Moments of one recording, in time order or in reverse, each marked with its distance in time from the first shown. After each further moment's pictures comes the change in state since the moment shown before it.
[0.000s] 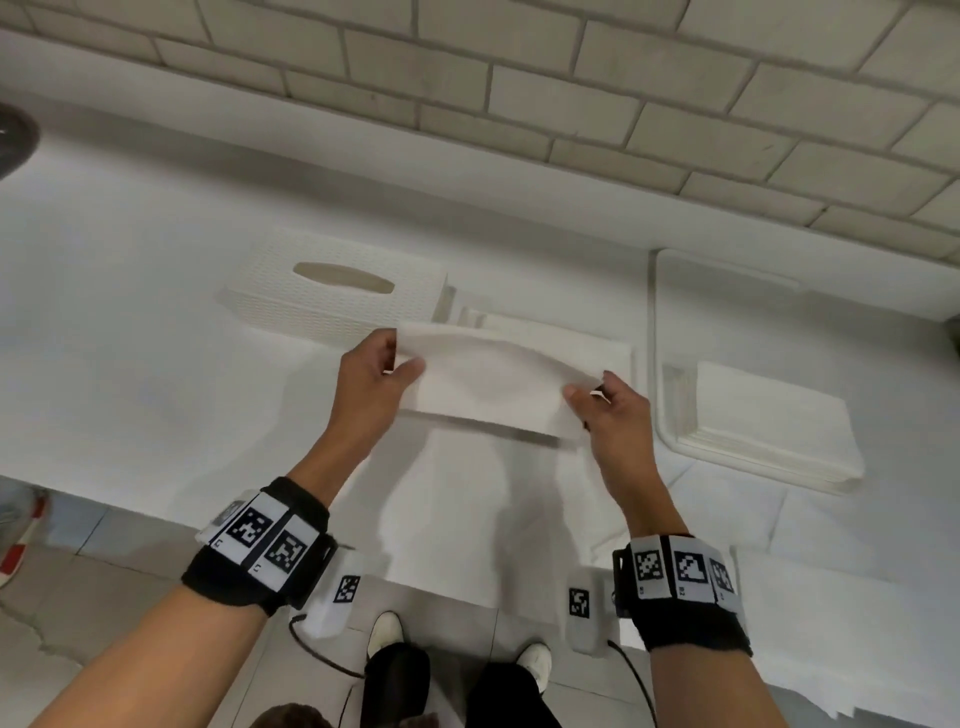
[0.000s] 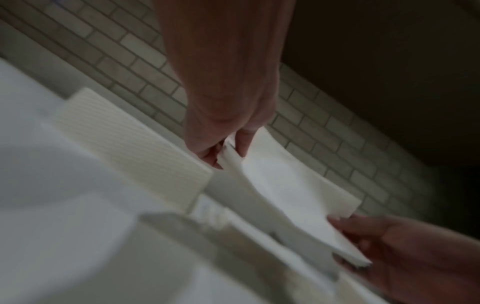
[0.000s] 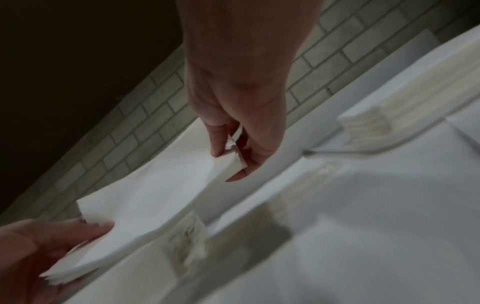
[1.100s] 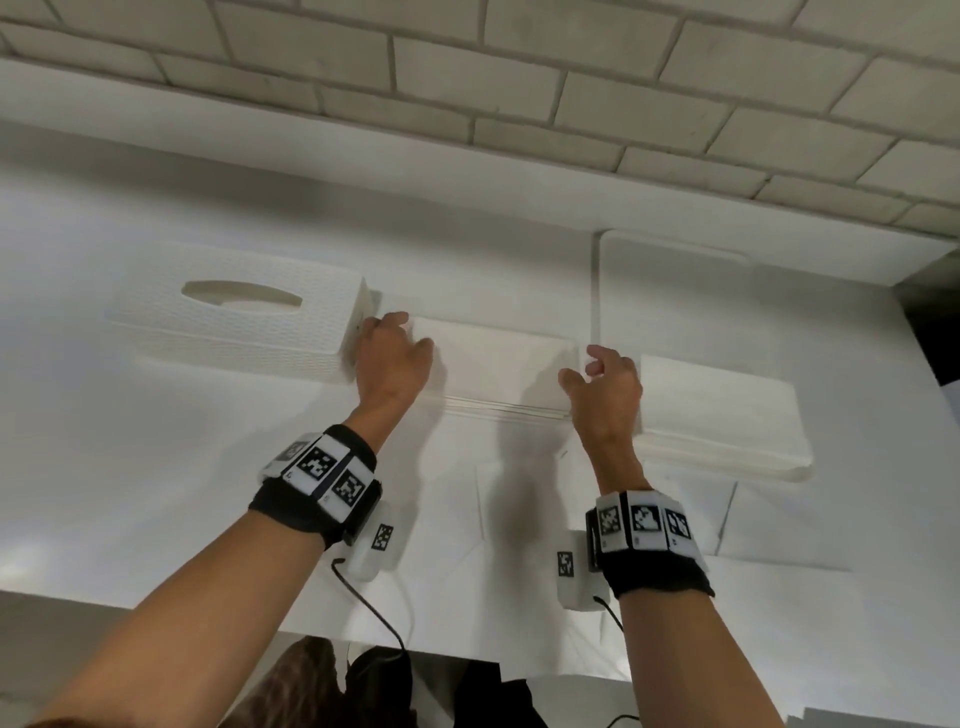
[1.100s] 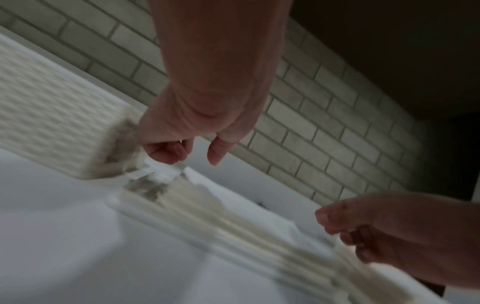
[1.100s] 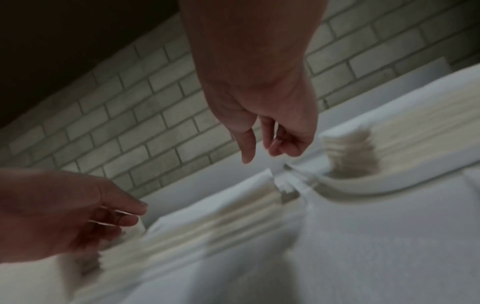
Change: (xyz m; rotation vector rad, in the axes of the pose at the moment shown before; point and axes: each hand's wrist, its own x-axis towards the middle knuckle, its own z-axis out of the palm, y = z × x) left_hand 0.080 -0.016 0.119 0.594 0.062 -0.130; right_hand 0.077 0.014 -0.048 -0.458 0.370 0.015
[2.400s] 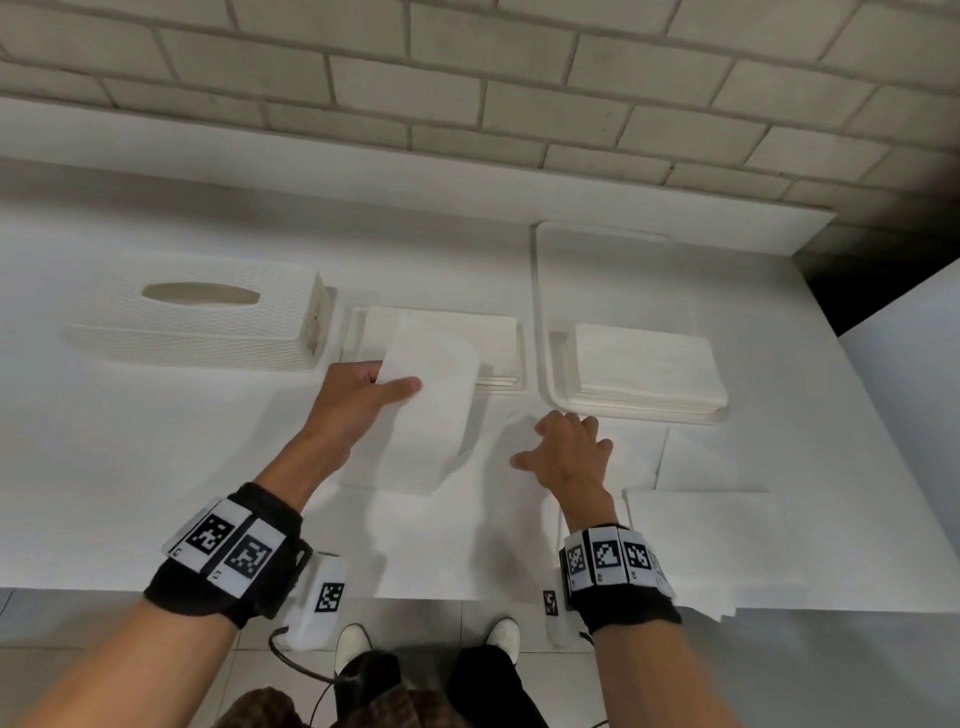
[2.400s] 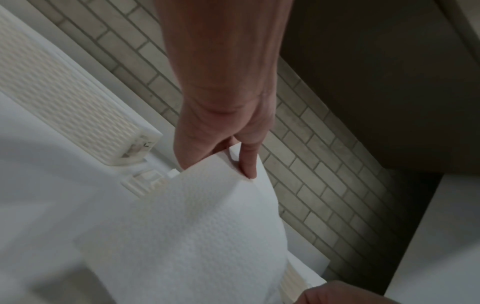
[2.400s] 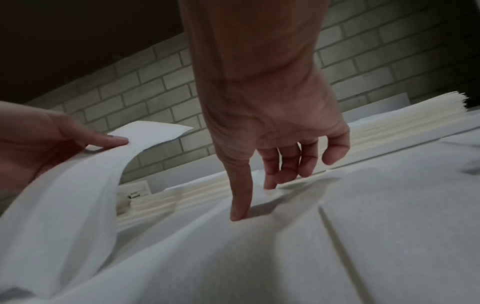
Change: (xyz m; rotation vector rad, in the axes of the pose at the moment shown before) left_hand -0.098 -0.001 -0.045 -0.492 -0.398 -0.035; right_hand -0.077 0.051 -0.040 -0.719 -0.329 0.042
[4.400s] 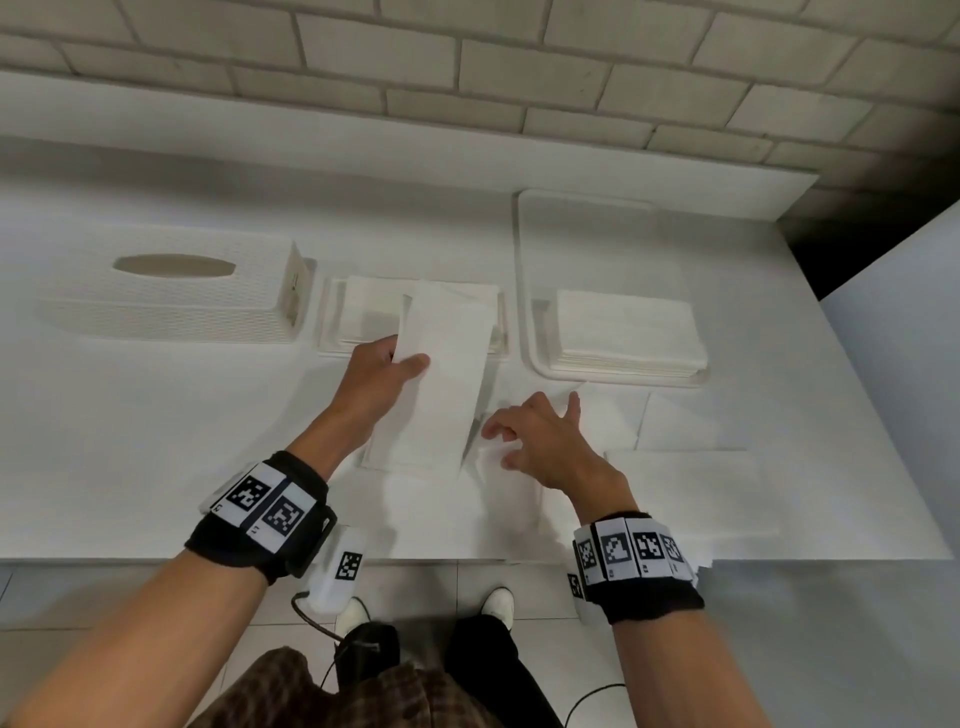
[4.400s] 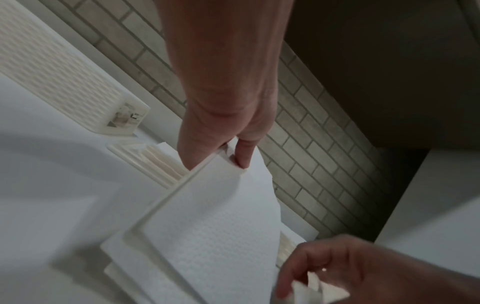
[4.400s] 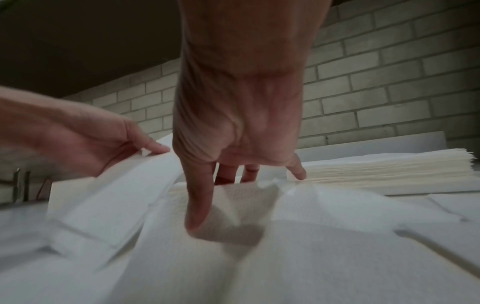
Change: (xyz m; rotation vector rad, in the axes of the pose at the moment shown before) left_hand -0.008 -0.008 0.040 0.025 -0.069 -0.009; right_hand -0.036 0.020 -0.014 0.005 -0.172 -0.498
